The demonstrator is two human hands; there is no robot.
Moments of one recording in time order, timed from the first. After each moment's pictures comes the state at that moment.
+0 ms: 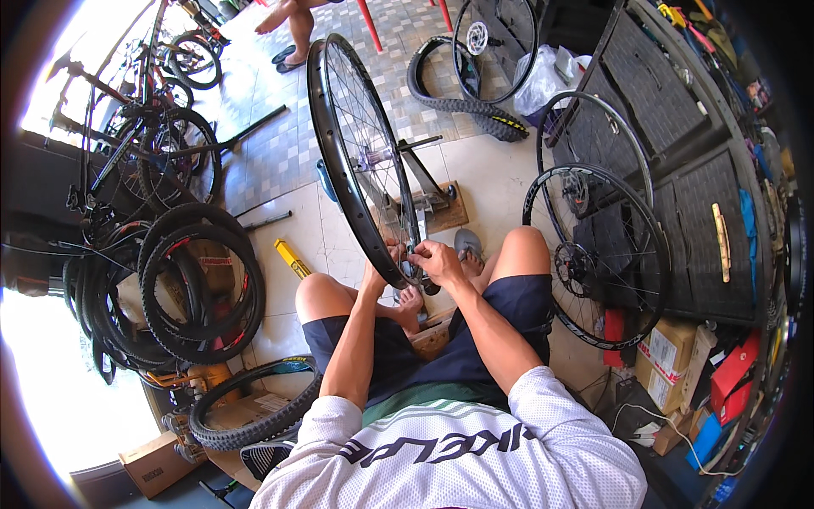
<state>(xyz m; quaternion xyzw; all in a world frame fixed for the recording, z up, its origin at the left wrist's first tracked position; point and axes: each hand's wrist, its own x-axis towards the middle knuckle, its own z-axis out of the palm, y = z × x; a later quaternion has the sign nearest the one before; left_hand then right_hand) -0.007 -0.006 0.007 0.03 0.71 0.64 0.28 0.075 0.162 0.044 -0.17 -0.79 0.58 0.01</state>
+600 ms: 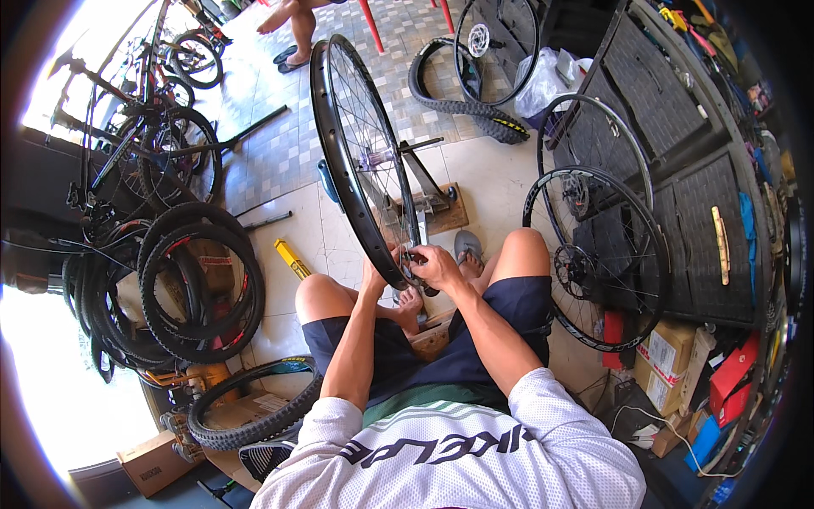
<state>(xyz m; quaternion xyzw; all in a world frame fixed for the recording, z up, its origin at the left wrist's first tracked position) -0.009 -0.007 0.013 0.03 0.77 0.59 0.26 0.075 0.159 0.034 -0.06 -0.84 0.54 0.07</state>
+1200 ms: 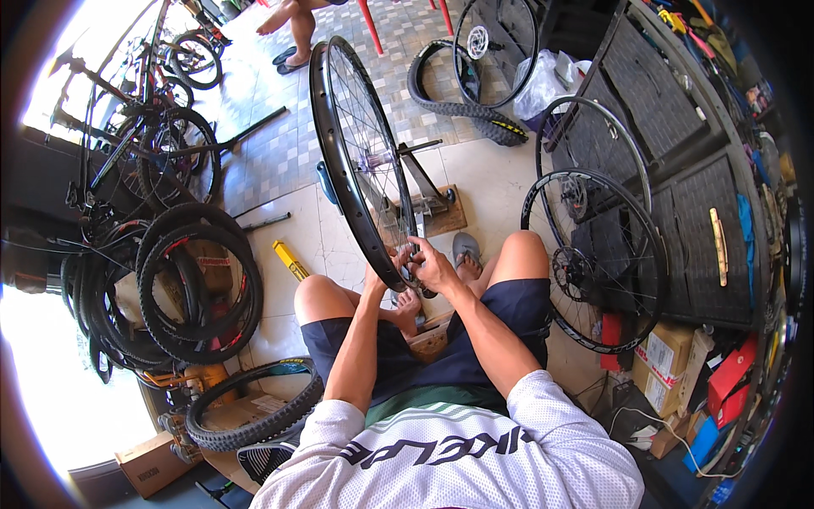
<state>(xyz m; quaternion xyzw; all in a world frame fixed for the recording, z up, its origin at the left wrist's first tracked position) -0.010 0.001 0.019 0.11 0.88 0.43 0.18 0.076 0.156 0.040 -0.10 -0.77 0.63 0.00</state>
